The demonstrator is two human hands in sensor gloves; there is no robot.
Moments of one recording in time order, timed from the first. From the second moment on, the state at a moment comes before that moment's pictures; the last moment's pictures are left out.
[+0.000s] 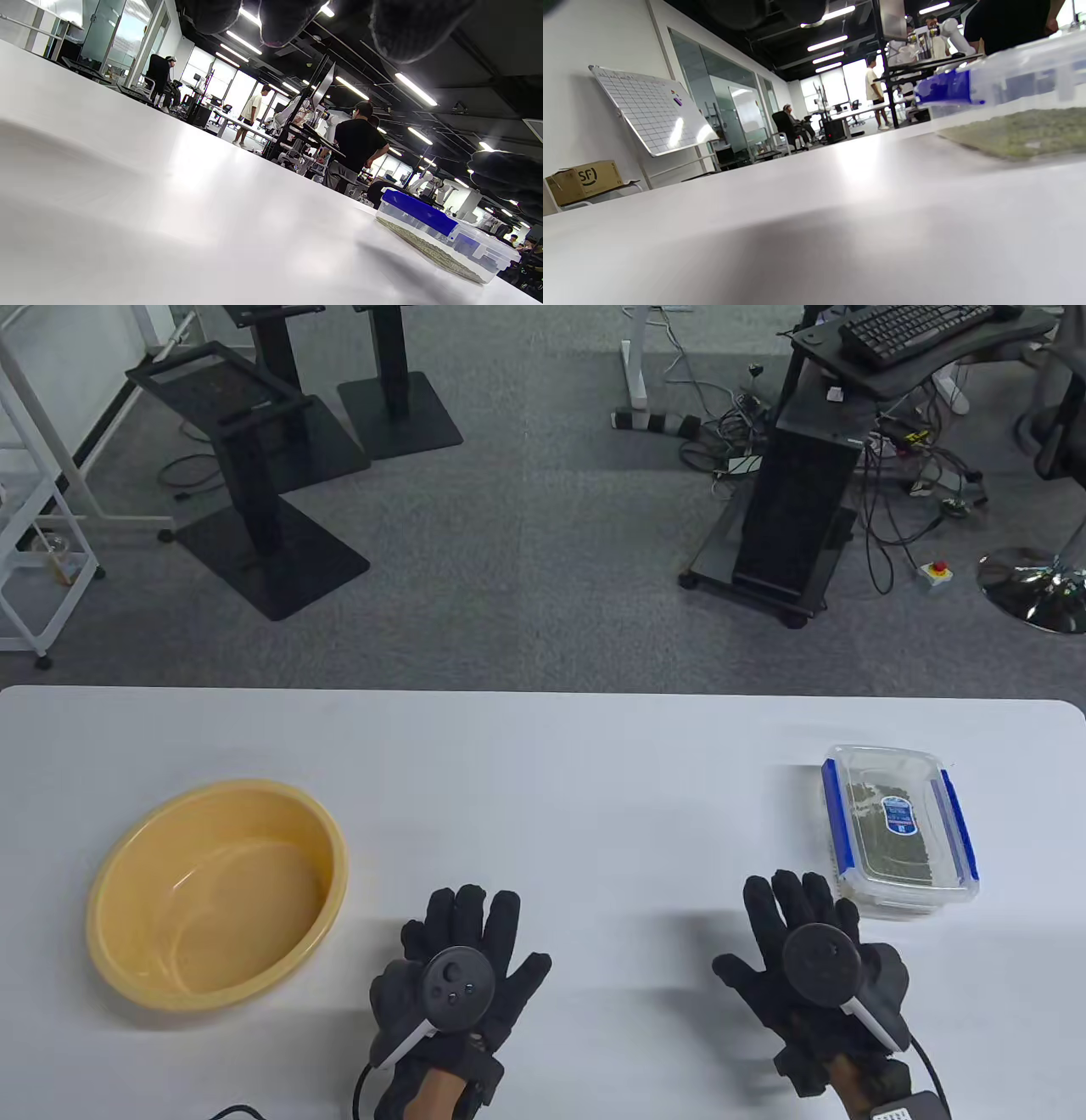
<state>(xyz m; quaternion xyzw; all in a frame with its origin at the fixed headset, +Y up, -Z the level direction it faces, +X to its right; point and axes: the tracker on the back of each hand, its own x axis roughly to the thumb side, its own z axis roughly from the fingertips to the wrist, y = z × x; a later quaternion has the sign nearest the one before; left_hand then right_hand) -0.115 -0.729 -0.267 0.01 -0.12 0.23 0.97 0.255 -0.716 -0.288 0.04 -0.05 0.98 0.17</state>
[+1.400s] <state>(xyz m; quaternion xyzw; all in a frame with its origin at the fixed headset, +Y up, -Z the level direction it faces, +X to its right) -0.110 -0.734 -0.269 -0.04 -0.13 0.24 0.96 0.253 -0.703 -0.301 0.01 -0.01 0.97 0.23</state>
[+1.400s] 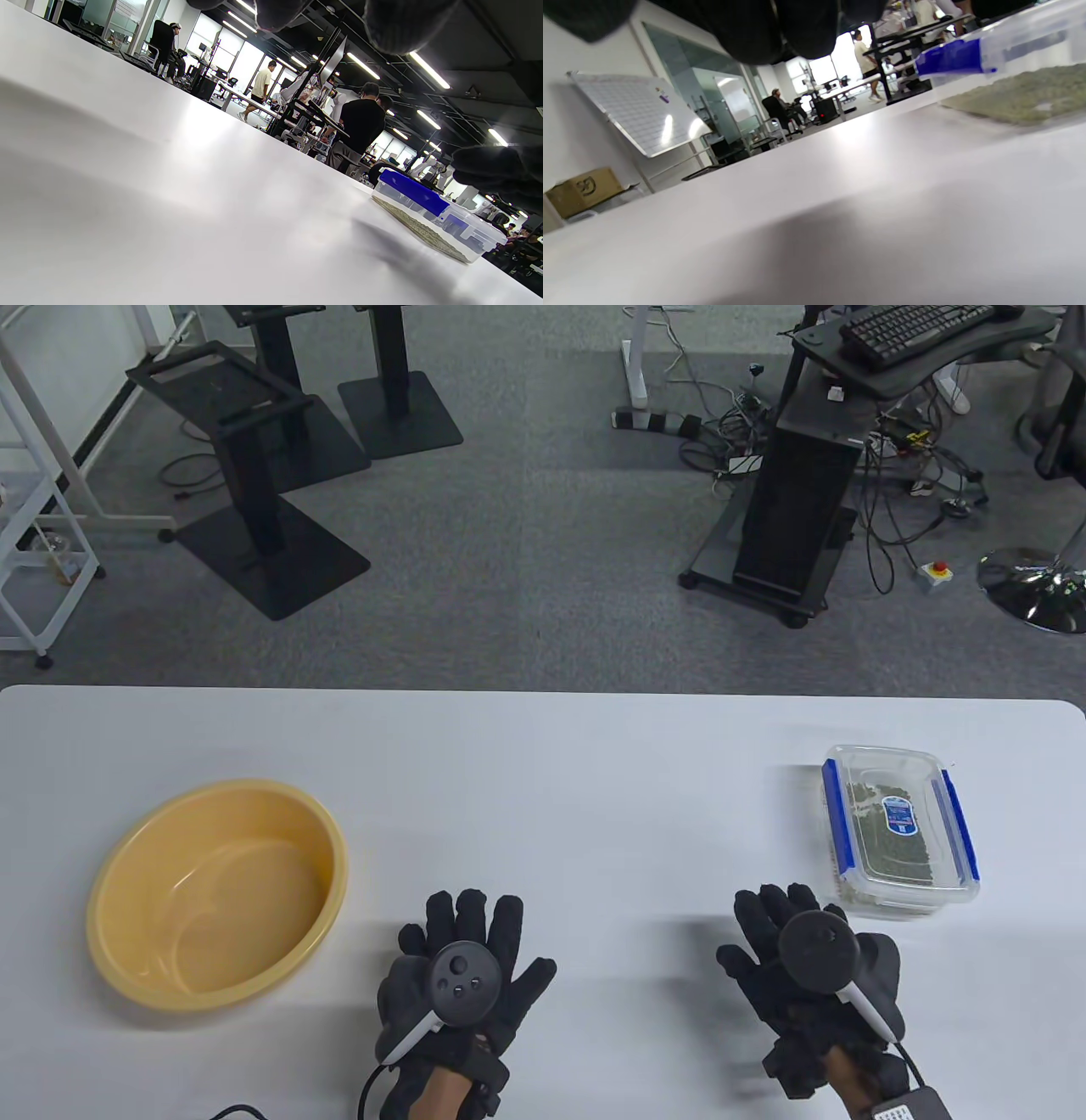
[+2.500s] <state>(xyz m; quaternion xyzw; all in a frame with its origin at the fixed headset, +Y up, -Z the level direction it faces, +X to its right) -0.114 -0.746 -0.275 -0.10 -0.09 0.24 0.96 0.455 -0.753 -0.398 -0.36 0.11 0.83 0.41</state>
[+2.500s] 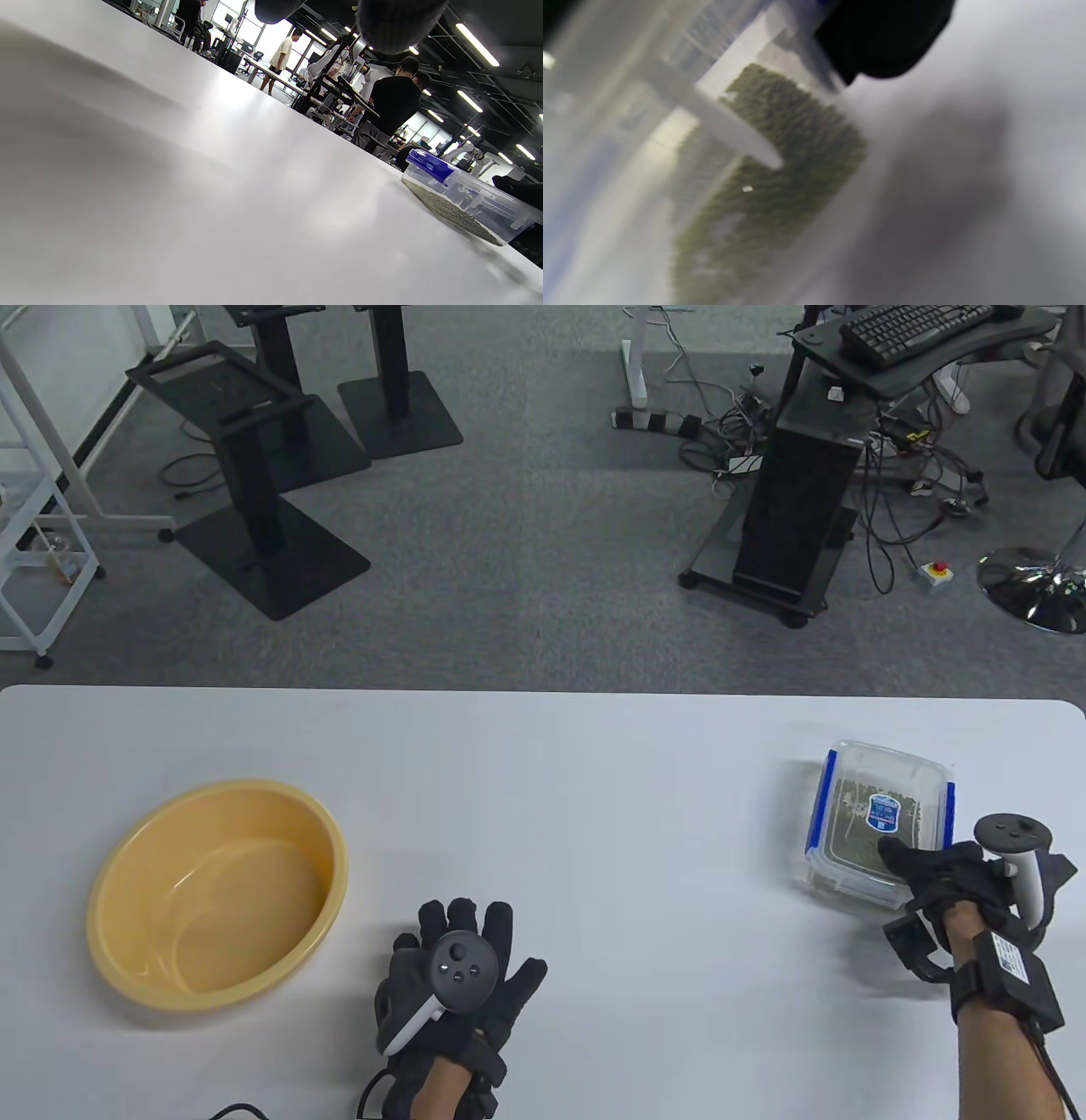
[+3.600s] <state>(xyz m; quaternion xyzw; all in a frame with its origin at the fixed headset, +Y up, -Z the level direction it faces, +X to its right) -0.081 -0.767 -0.253 -0.05 0.02 0.74 0.67 0.176 -0.724 -0.265 -0.01 -0.01 0.90 0.44</state>
